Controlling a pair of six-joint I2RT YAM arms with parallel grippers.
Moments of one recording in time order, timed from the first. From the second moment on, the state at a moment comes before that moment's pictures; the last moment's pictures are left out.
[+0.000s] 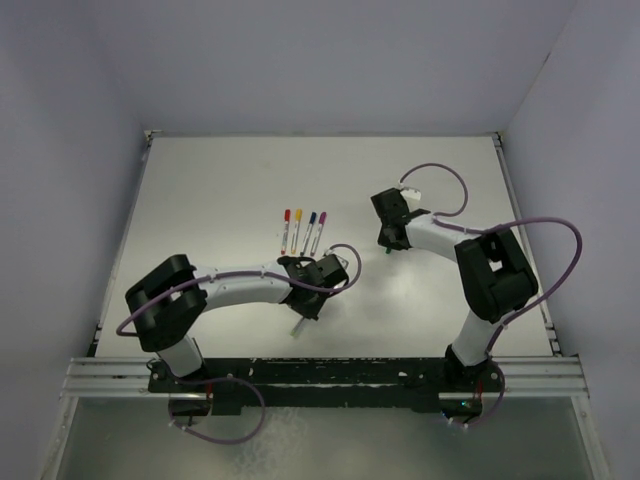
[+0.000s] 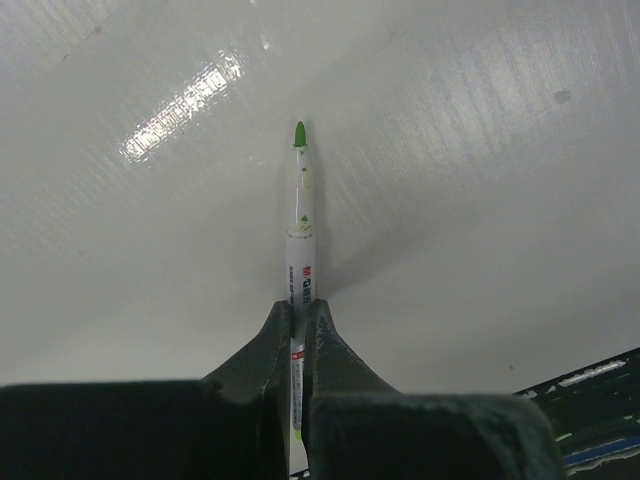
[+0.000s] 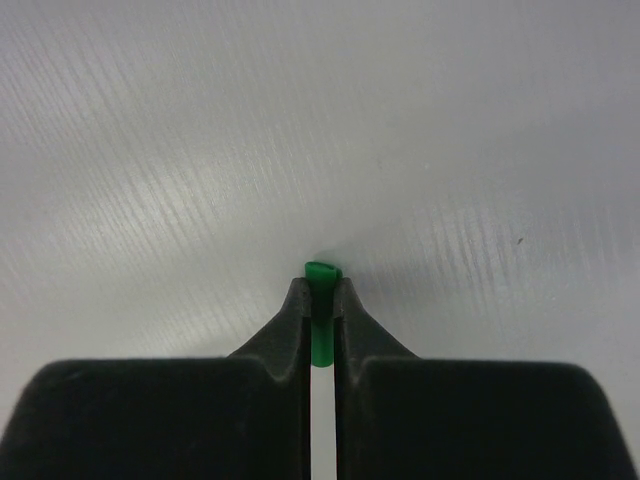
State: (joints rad) left arm -1.06 1.67 1.00 -0.62 -0.16 -0.49; right arm 0.44 1.76 1.01 -0.34 0.41 0.67
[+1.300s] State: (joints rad) left arm -1.06 1.20 0.57 0.34 -0.04 -0.46; right arm 0.45 0.90 0.41 0.52 -0.18 0.55
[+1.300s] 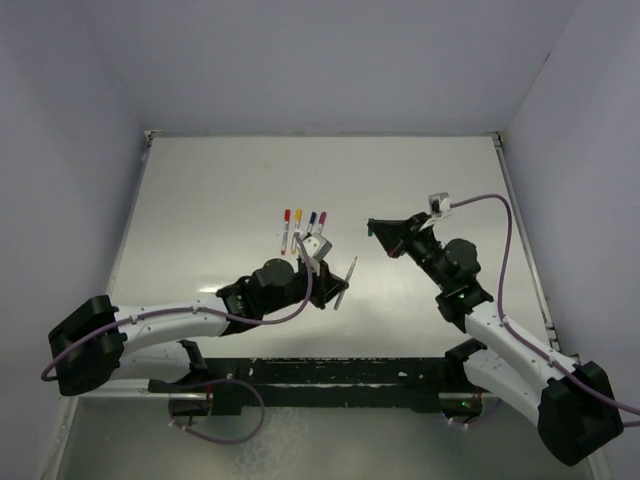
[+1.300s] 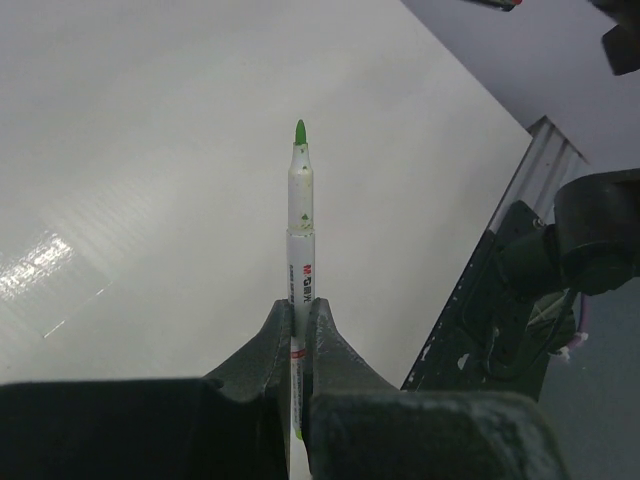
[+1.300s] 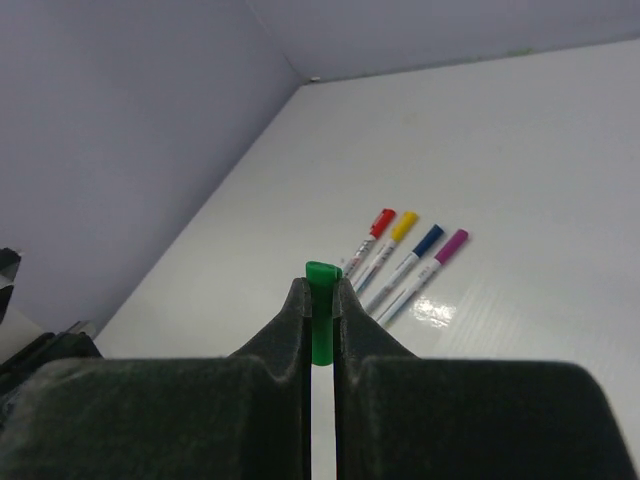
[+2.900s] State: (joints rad) left arm -1.06 1.29 0.53 0.81 -0.05 -0.46; right arm 0.45 0.90 0.27 1.06 -0.31 0.86
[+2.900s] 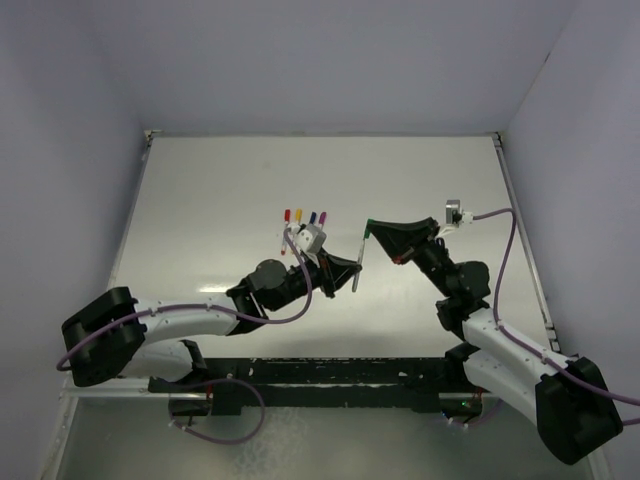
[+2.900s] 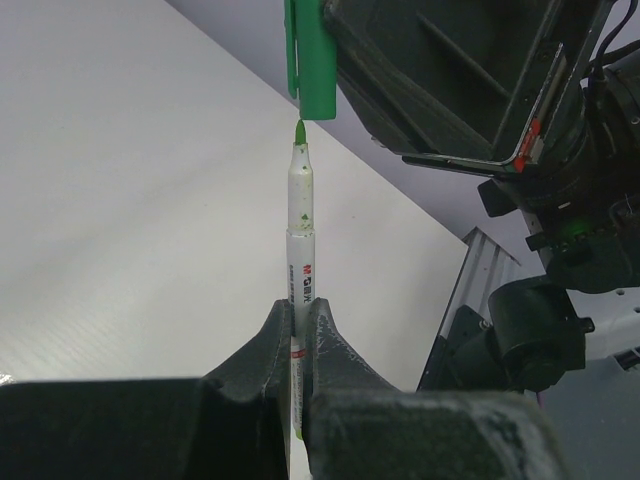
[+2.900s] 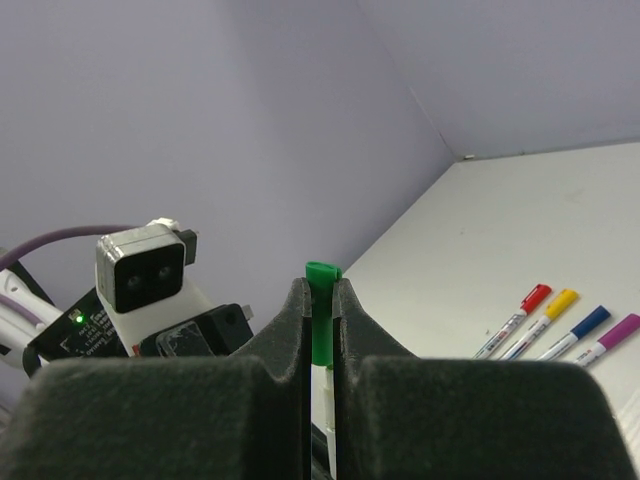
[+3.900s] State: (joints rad) left arm -1.06 1.30 0.54 0.81 -0.04 -0.46; right arm 0.45 0.90 0.27 1.06 -0.32 0.84
